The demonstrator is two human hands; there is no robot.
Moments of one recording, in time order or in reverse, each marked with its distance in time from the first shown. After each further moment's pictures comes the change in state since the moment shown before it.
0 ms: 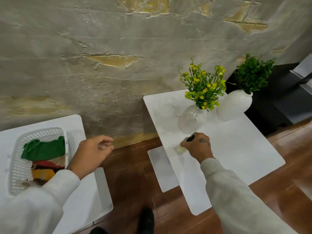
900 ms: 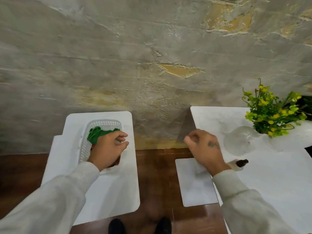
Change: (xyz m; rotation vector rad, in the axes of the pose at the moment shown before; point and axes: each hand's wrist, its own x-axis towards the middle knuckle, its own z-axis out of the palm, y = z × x) left_hand -0.018 -0.076 -0.082 -0.098 0.178 -0.186; right_hand -0.075 -0.145 0.050 -0.037 -0.050 -0.538
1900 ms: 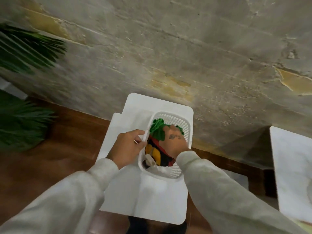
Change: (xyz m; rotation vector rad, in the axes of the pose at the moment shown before) left_hand 0.012 -0.140 -0.091 -0.059 0.053 -0.286; right_hand 0.041 -0.197 0.271 -0.338 -0.611 -0.401
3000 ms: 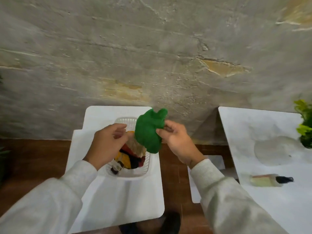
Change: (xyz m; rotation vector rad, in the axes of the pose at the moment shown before) left_hand -0.006 0.087 0.019 -0.040 -0.039 0.172; right_hand -0.121 0.061 -0.095 1.228 0.242 0.087
